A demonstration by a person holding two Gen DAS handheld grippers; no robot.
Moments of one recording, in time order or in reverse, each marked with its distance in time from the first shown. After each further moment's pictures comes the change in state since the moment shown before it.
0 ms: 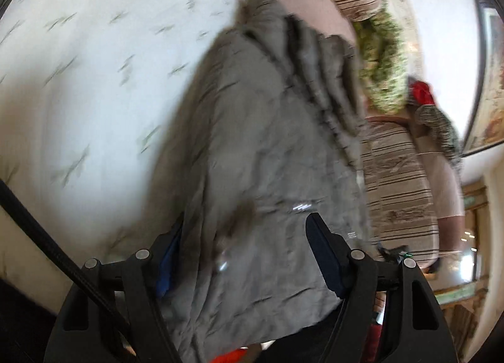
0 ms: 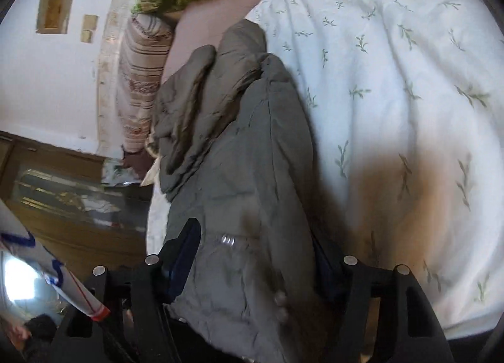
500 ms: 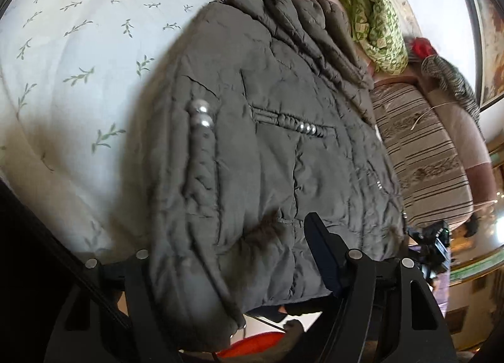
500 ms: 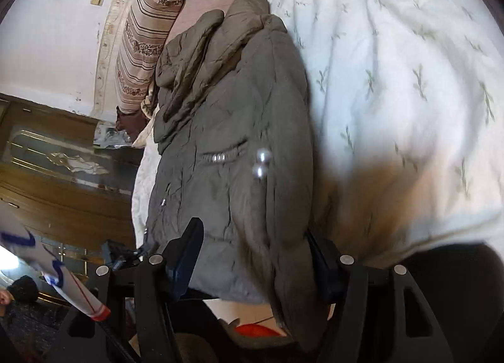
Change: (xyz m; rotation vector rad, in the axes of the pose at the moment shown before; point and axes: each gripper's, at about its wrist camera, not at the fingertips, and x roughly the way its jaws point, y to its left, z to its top) left arm 0.010 -0.023 -0.069 0.184 -0.025 0.114; right arm -0.020 -0.002 -0.067 -0.069 0.078 -0.038
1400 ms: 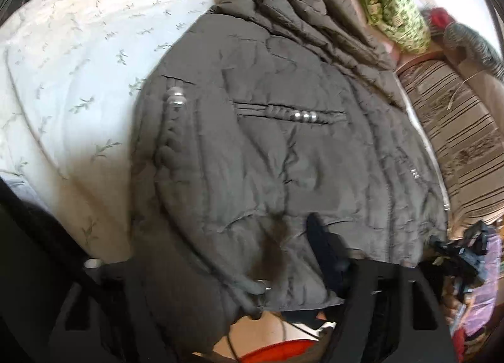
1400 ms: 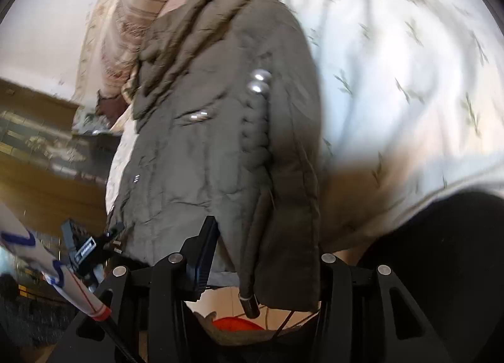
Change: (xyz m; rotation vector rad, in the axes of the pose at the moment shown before) left arm 0.007 -0.041 -0.008 0.104 -0.039 0.285; right arm 0.018 -0.001 -0.042 -0.017 -0.017 -0.126
